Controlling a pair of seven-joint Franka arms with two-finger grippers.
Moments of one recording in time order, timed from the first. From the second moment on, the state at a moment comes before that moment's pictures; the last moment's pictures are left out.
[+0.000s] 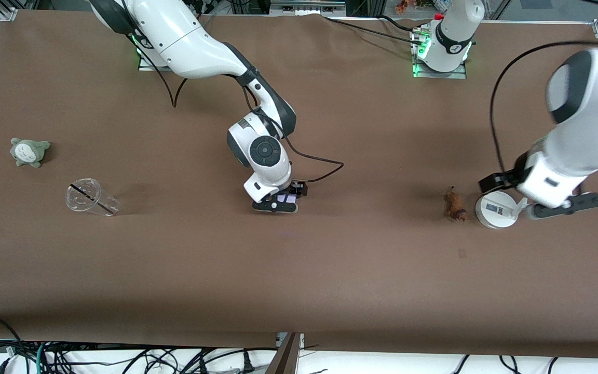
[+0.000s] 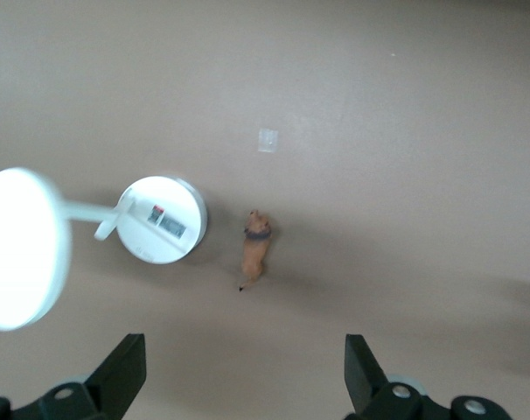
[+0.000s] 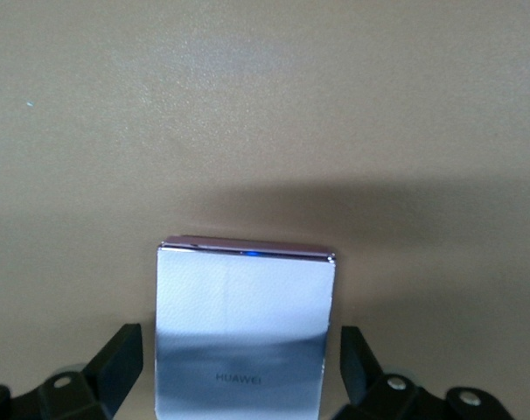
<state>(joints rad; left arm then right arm) 0.00 0.26 -0.09 -1.52 0.05 1.70 -0.34 0.63 0.88 0.07 -1.40 -0.02 2.32 0.77</state>
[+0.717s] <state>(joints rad) 0.05 0.17 0.03 -1.50 -0.01 1.58 -0.07 0.63 0.89 0.07 -1.40 -0.02 2.33 0.77</state>
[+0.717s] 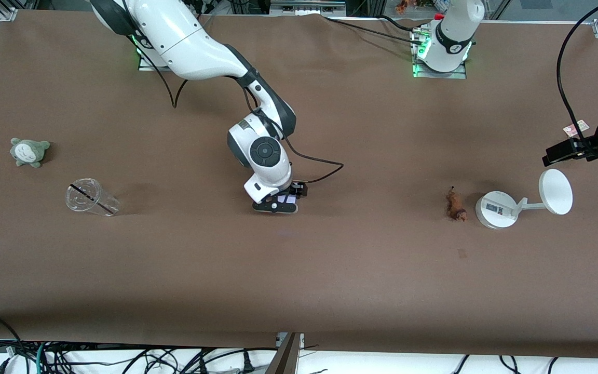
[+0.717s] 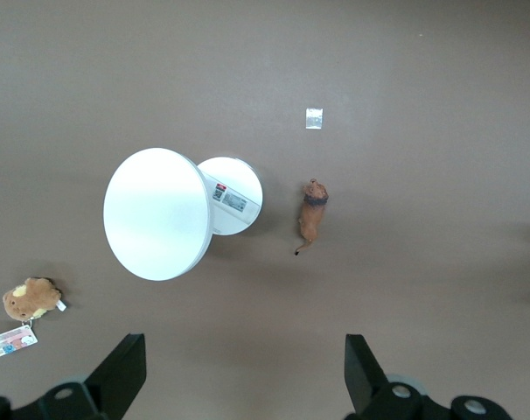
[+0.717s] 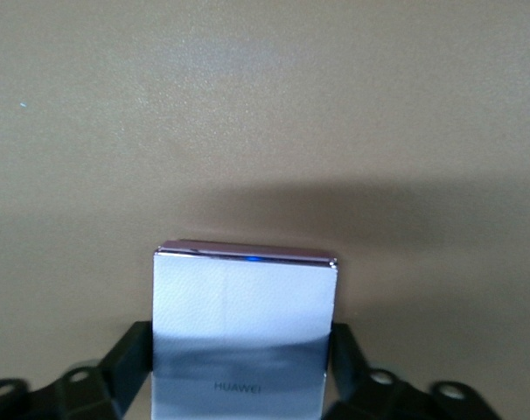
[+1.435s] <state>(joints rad) 0.05 0.18 0.03 -1.50 -0.01 1.58 -0.06 0.63 0.83 0.06 -1.36 -0.02 2.25 0.77</state>
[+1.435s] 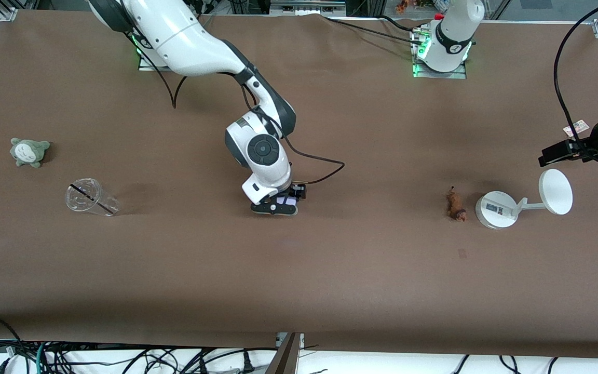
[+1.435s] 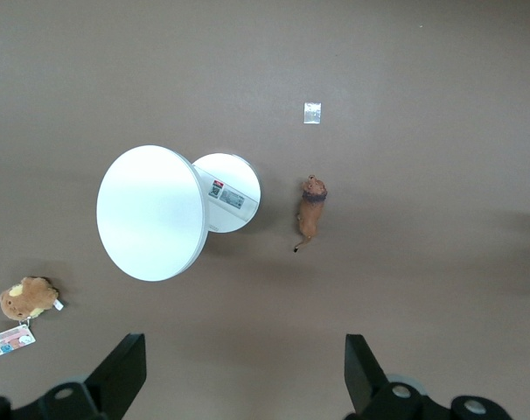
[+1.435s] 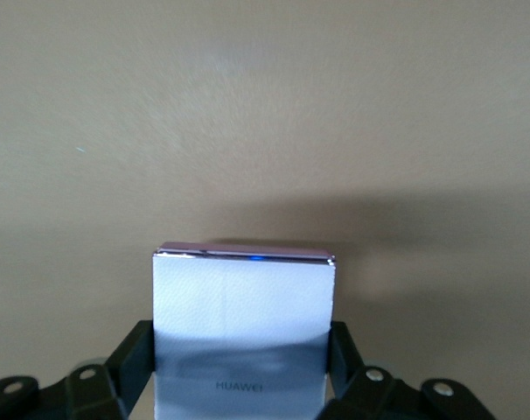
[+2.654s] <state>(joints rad) 0.05 0.18 0.03 -1.50 -0.01 1.58 -0.06 0.56 0.28 -0.38 -1.75 0.07 1.88 0.00</state>
